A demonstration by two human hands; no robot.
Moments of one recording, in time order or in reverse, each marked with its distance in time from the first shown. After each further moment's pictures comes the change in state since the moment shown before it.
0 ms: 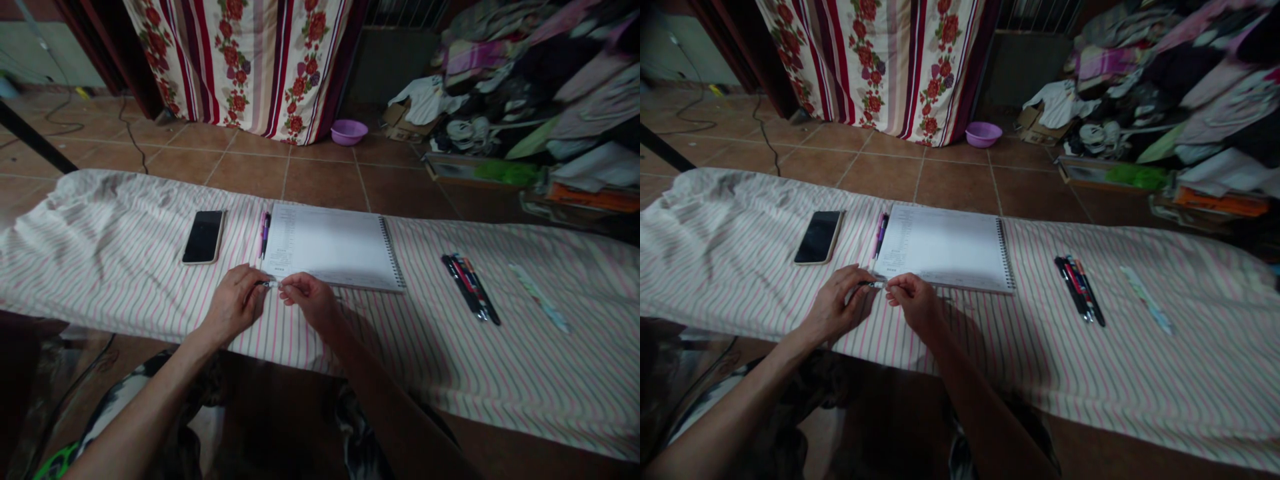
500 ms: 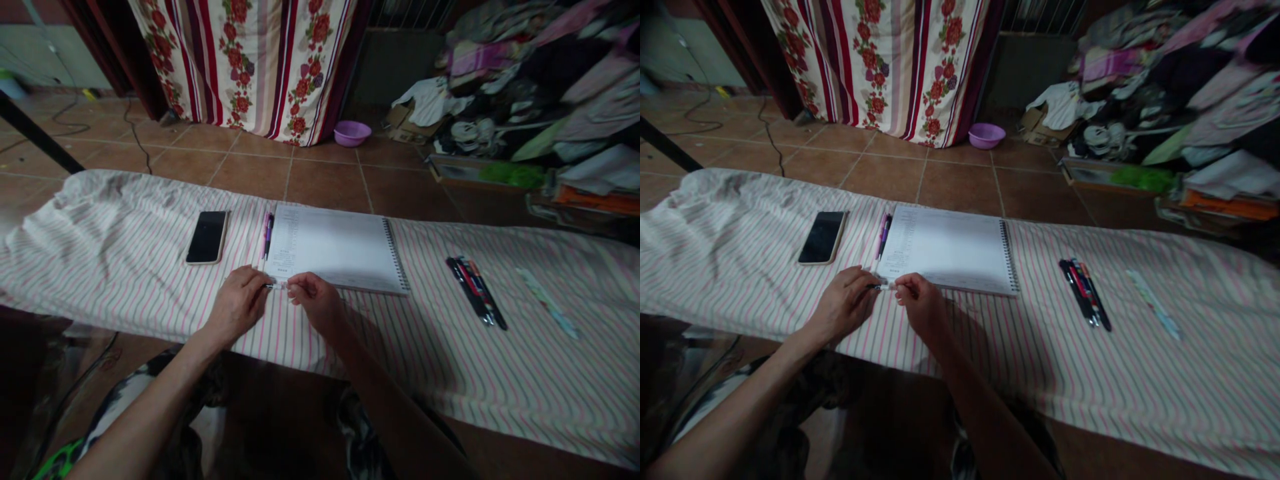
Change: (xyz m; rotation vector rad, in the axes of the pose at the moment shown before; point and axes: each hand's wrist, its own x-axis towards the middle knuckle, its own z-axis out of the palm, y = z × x) left_hand -0.002 -0.006 0.007 0.119 -0.058 0.002; right_hand 0.001 0.004 -0.004 -0.217 0.061 -0.080
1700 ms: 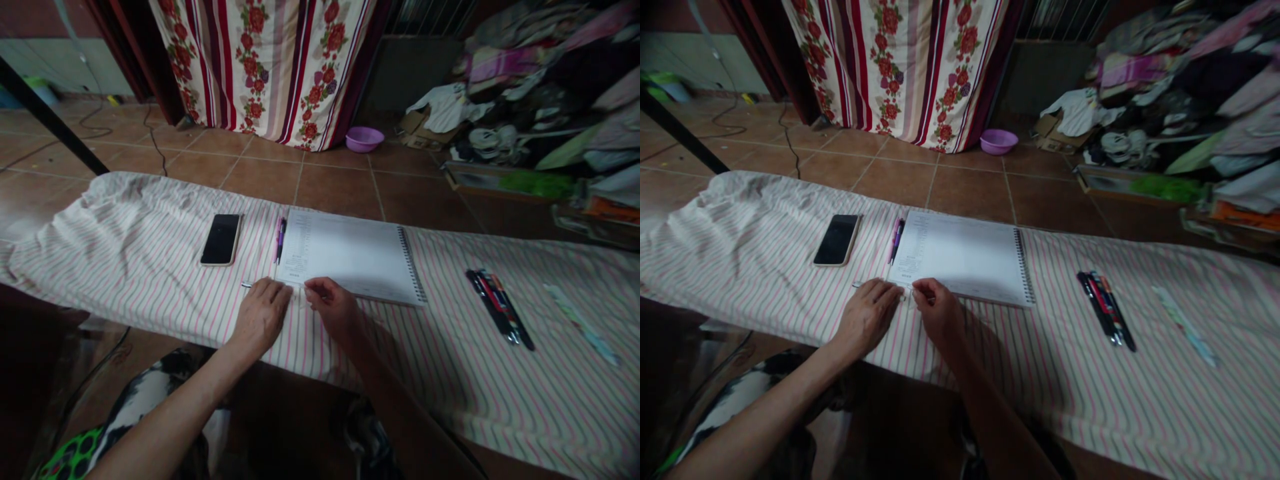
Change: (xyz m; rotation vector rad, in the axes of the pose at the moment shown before) left_hand -0.004 0.027 0.012 0.183 -0.054 -0.055; right_hand 0.000 -0.003 -0.007 -0.220 0.065 -0.039
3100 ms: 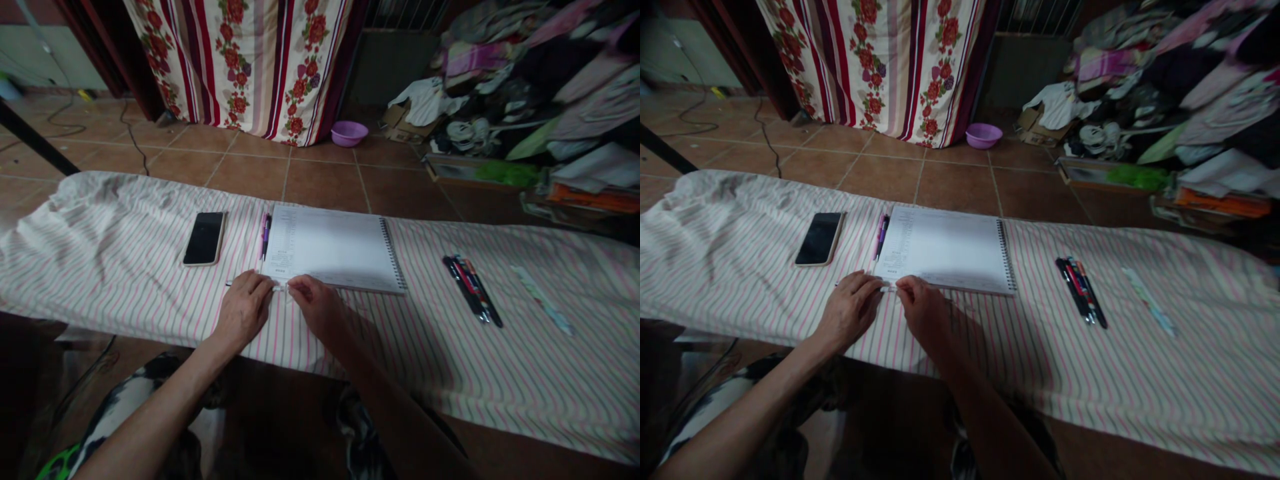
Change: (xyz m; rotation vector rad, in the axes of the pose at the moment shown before) left_hand 0.004 -0.010 -0.003 -0.073 0.106 0.040; right_hand -0.006 -0.008 -0.003 -0.261 -0.038 -0.179
